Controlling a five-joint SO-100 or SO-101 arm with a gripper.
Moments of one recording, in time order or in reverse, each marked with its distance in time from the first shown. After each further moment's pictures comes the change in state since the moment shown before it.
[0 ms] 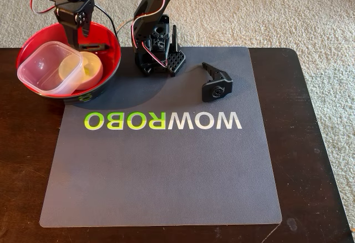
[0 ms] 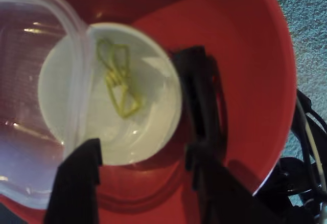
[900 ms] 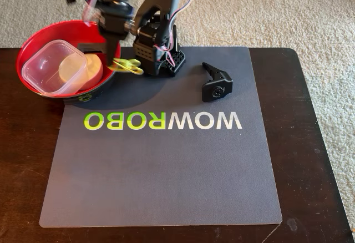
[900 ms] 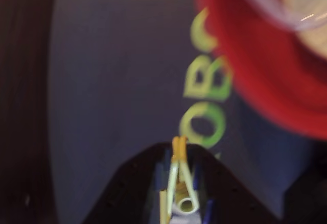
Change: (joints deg) arm -38.8 23.0 5.2 1.5 -24.7
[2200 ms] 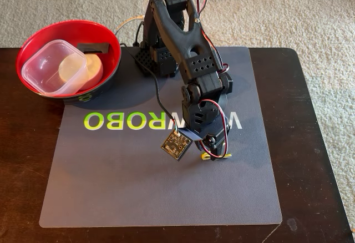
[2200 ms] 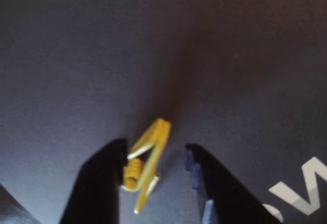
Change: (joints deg) arm -66.7 -67.3 -13.7 -40.2 -14.6
